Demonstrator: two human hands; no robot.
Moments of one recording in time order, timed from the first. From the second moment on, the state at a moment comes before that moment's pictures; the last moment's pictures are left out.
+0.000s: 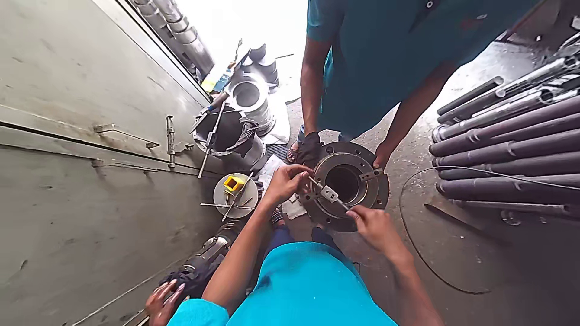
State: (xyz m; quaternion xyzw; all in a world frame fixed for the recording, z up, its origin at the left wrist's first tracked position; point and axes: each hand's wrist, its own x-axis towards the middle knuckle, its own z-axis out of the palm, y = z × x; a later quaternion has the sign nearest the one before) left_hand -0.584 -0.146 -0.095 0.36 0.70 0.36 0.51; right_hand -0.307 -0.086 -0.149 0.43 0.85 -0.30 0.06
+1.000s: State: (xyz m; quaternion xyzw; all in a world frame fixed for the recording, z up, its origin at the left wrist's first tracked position) left_hand -0.566 -0.094 -0.140 0.65 0.58 0.28 0.40; right_hand -0.378 -0.123 -0.157 0.34 0.64 -0.69 -0.03
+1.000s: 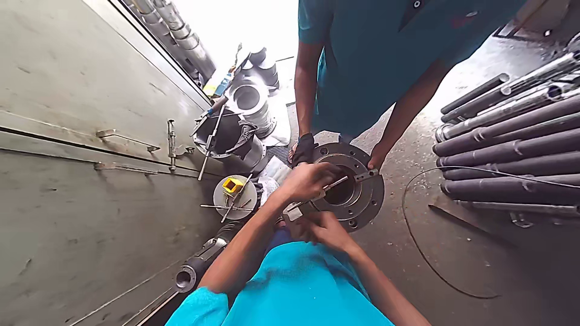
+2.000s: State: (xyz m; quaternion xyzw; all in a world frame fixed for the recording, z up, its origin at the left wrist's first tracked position) left_hand -0.623 -0.143 -0.192 0.63 0.65 0.35 0.25; right_hand -0.321 -0.085 -0.142 0.46 0.84 -0.29 0.03
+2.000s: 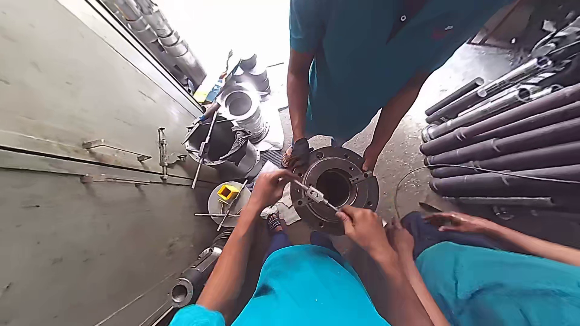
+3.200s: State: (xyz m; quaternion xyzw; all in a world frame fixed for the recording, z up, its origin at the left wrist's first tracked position) left_hand -0.543 -0.220 -0.181 0.50 0.72 0.39 0.26; right_hand -0.327 -0.009 -0.167 0.35 0.88 -0.31 -0.03
